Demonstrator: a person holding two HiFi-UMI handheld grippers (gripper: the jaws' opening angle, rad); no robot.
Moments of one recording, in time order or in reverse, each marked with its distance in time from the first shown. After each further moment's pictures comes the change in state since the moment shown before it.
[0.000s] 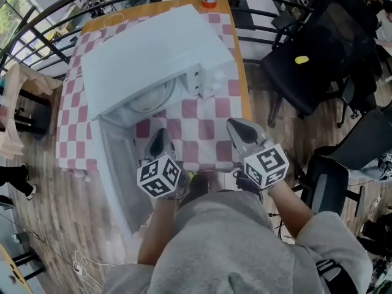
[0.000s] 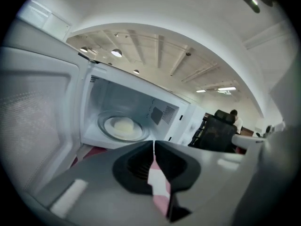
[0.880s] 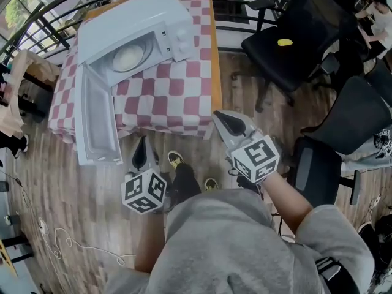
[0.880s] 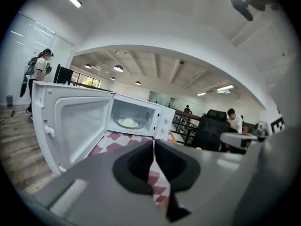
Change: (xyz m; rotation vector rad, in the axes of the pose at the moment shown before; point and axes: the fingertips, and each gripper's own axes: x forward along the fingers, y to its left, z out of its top) left arm -0.229 -0.100 -0.091 0.063 -0.112 0.091; right arm -0.205 0.048 -0.049 -0.060 -0.052 0.092
